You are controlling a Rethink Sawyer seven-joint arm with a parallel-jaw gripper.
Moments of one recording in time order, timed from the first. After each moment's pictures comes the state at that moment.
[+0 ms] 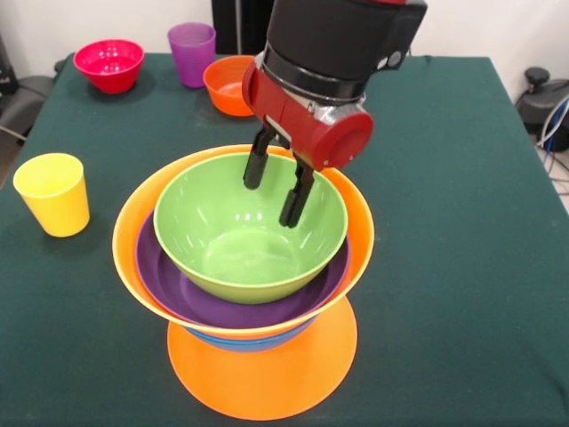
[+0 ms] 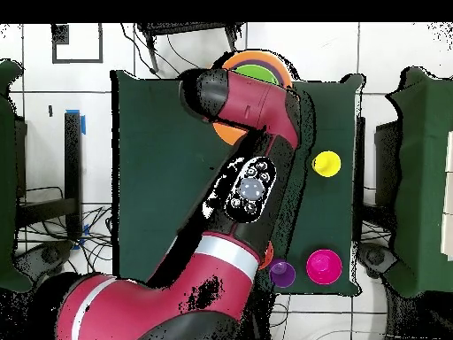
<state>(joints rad) 0.04 -0.25 -0.54 0.97 0.38 0.75 2.40</state>
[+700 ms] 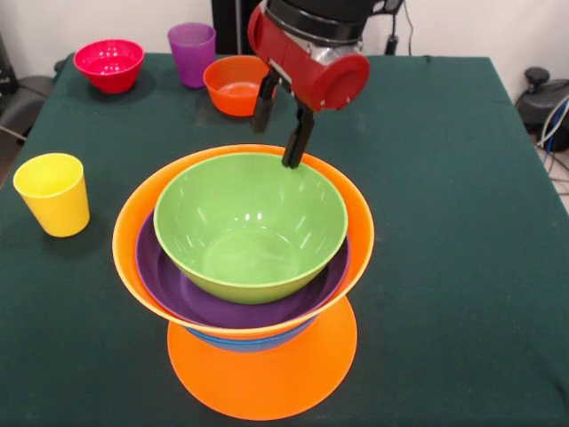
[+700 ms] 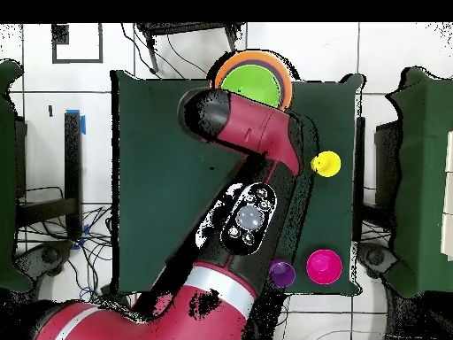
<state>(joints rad) 0.07 -0.36 -0.54 1.16 0.38 0.75 2.40</state>
